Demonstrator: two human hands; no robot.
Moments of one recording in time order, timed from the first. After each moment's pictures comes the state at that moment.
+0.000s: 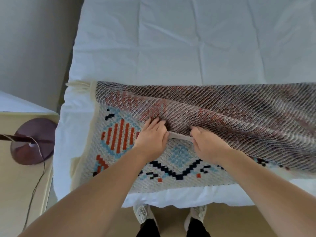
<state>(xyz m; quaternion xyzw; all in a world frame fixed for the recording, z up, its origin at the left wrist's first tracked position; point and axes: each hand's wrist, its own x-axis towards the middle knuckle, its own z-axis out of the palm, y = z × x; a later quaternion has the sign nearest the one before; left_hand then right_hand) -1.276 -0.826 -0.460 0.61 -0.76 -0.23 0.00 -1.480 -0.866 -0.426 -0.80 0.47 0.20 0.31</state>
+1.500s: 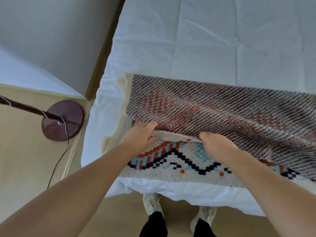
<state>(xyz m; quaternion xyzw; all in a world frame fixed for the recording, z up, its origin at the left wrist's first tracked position) -1.172 -0.760 -0.452 0.70 -0.67 -0.24 0.01 -1.428 -0.848 -0.449 -0.82 0.45 0.25 0.26</state>
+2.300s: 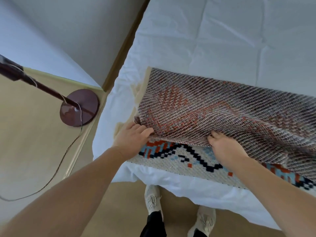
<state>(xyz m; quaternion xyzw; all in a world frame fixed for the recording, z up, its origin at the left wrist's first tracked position) -1.139 -0.686 -0.481 0.67 -0.74 -0.05 0.00 -1.438 -0.828 -0.473 -0.87 0.38 0.28 0.16</state>
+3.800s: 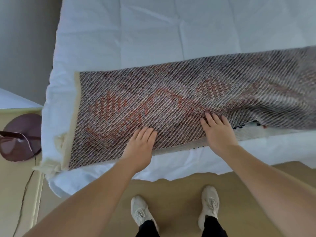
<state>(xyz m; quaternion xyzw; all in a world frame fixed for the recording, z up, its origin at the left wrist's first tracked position) -1.311 -0.697 -0.483 0.58 -0.78 -0.15 -0.18 -1.572 -0.774 -0.466 -0.80 0.53 0.29 0.05</state>
